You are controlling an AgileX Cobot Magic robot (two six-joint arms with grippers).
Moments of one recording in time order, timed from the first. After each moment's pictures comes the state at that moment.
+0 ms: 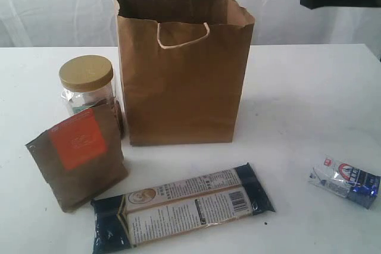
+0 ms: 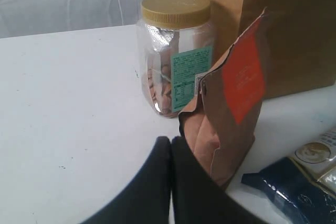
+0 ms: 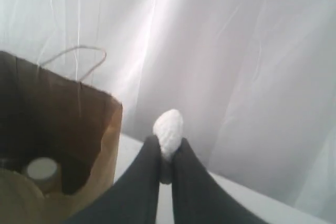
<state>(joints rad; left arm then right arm) -0.28 0.00 0.02 -0.20 0.25 0.18 0.31 1.08 -0.89 0.15 -0.03 -0.32</state>
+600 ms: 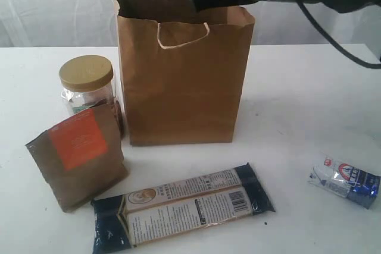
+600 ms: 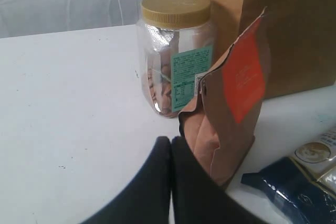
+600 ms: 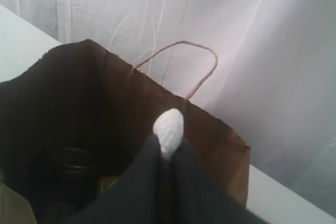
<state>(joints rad) -0.28 0.00 0.02 -0.20 0.25 0.18 0.51 1.53 -1.26 0.10 0.10 -0.29</state>
